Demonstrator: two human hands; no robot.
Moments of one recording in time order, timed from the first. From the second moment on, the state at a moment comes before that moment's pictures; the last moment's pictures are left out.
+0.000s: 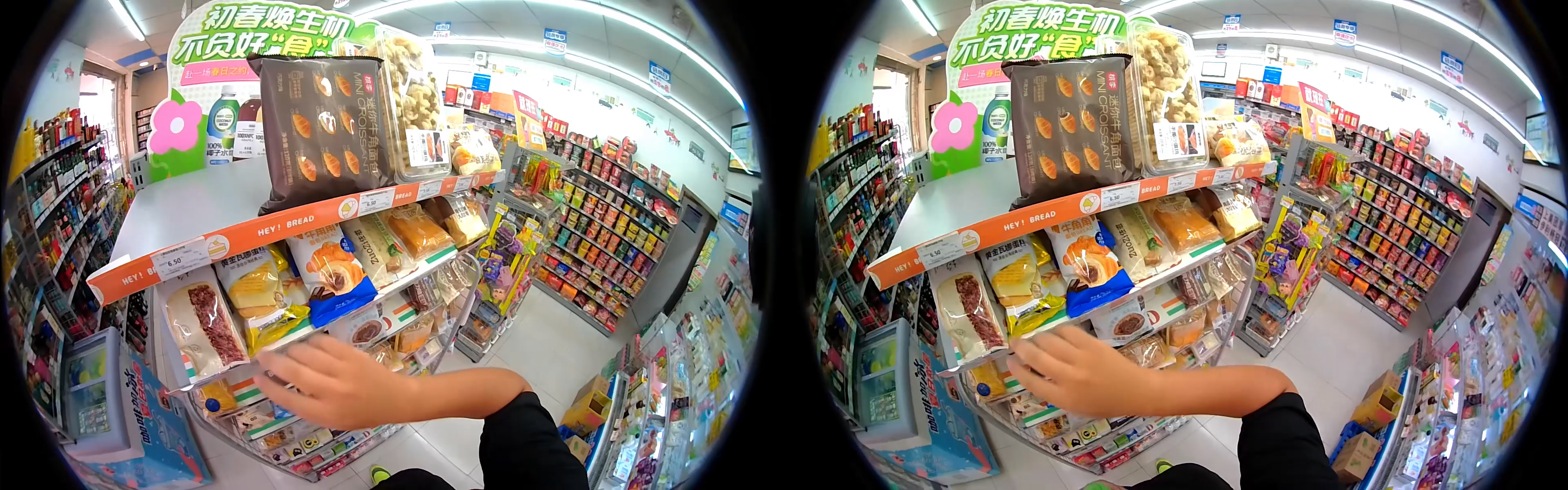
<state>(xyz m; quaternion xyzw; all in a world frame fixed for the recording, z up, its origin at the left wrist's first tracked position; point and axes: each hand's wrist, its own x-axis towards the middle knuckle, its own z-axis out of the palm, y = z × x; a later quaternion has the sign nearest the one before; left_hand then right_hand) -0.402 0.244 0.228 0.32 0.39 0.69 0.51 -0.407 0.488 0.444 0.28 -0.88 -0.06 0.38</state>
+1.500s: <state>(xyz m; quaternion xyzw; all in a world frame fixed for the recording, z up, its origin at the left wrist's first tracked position) -0.203 0.514 0.205 0.37 0.64 0.54 0.41 -0.077 0.743 0.222 -0.01 -0.69 0.72 0.02</state>
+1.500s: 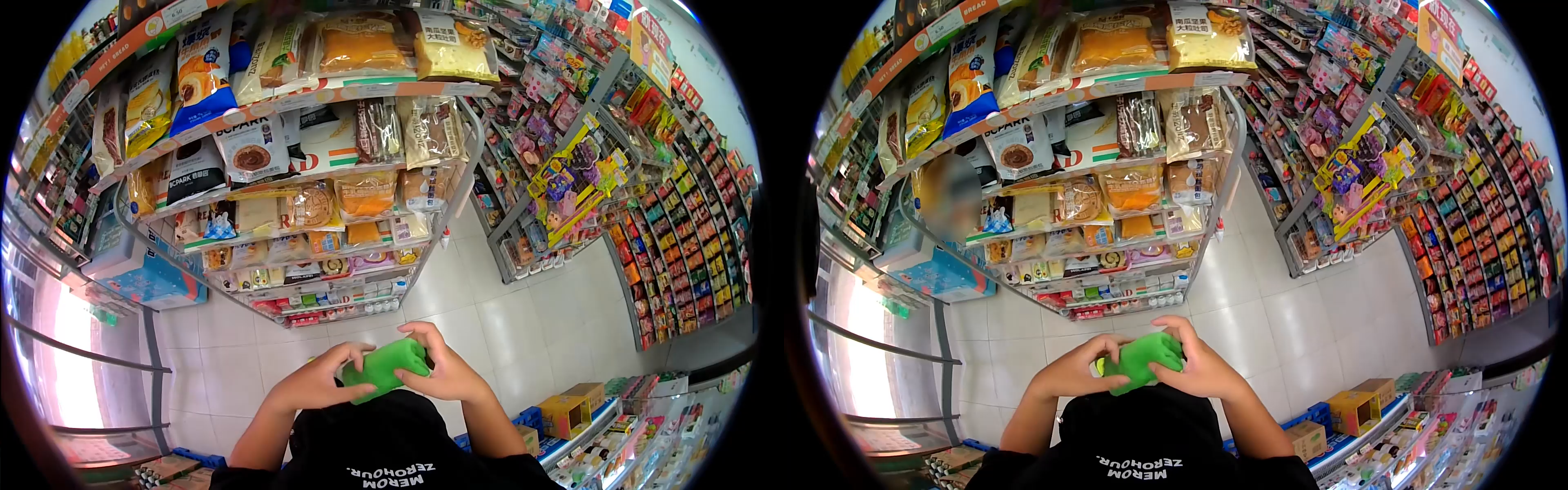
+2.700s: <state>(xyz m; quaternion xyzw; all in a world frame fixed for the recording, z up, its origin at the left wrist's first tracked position) -0.314 0.475 0.207 -0.10 0.29 0.92 0.26 -0.207 0.686 0.255 0.19 -0.88 0.40 0.14</state>
